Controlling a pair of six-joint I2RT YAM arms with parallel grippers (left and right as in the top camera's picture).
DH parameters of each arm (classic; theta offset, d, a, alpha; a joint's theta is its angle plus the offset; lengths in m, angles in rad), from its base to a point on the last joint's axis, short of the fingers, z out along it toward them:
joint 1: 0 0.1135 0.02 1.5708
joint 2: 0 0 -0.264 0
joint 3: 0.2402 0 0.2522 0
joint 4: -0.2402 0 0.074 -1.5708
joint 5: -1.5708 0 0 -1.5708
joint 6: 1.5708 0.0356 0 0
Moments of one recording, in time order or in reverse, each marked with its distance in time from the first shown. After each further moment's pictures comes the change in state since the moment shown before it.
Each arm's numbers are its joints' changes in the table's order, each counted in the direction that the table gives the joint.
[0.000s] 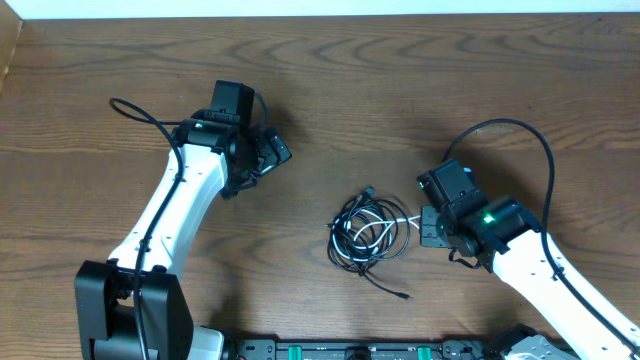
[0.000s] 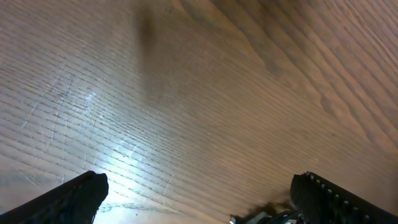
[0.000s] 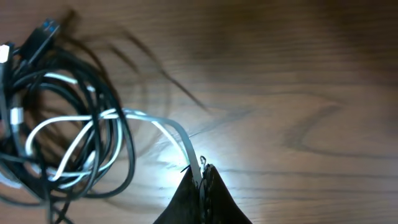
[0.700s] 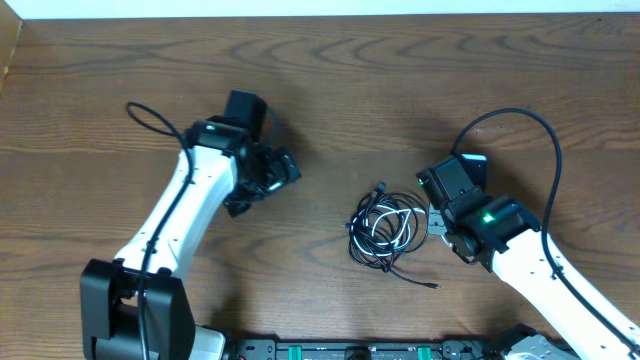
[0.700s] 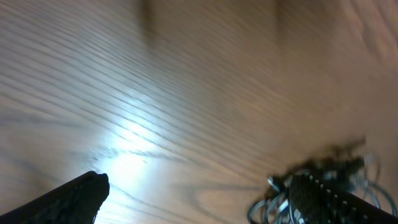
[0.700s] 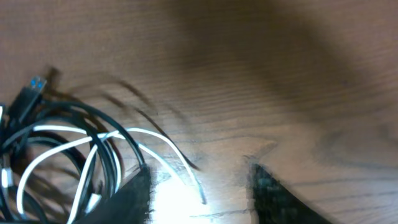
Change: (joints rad) left arm -0.055 0.000 -0.006 -0.144 -0.057 -0.010; right arm -0.001 -0.004 -0.002 0.062 -0.220 0.016
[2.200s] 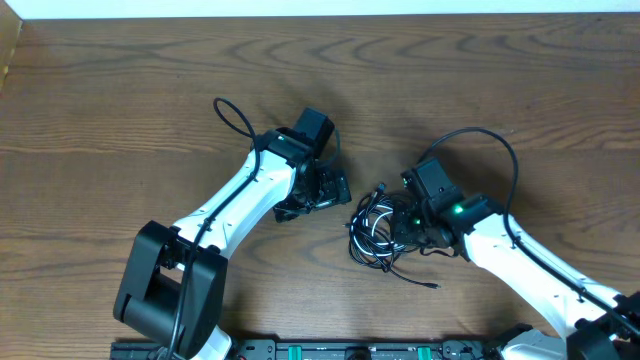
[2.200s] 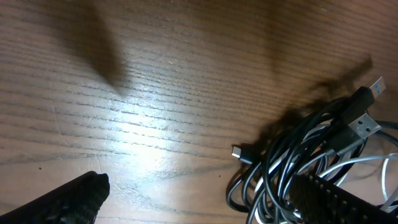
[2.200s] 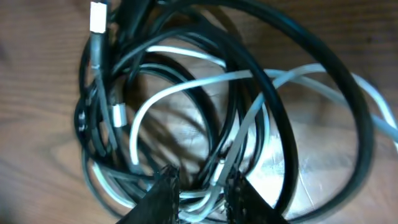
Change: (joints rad) left arm -0.255 -0.132 -0.006 0.116 -0.064 0.019; right arm 0.000 -0.181 -0.125 0.304 0.554 0.061
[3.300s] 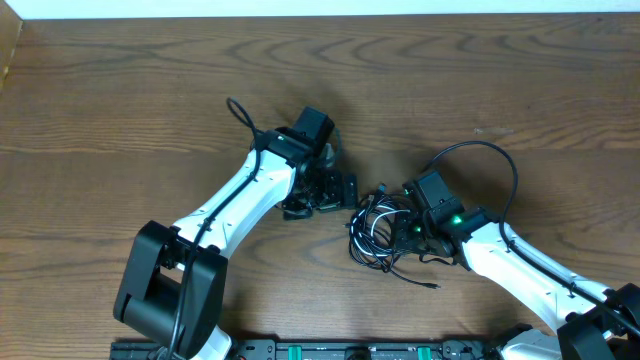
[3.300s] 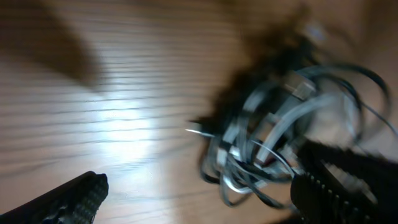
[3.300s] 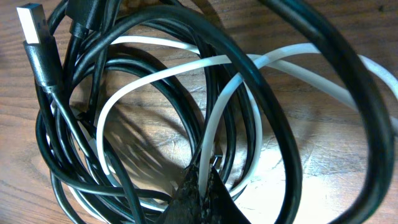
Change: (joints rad) left arm 0.000 0.000 0.000 0.027 -0.206 0.203; right arm 0.000 -0.009 -0.084 0.097 0.004 0.055
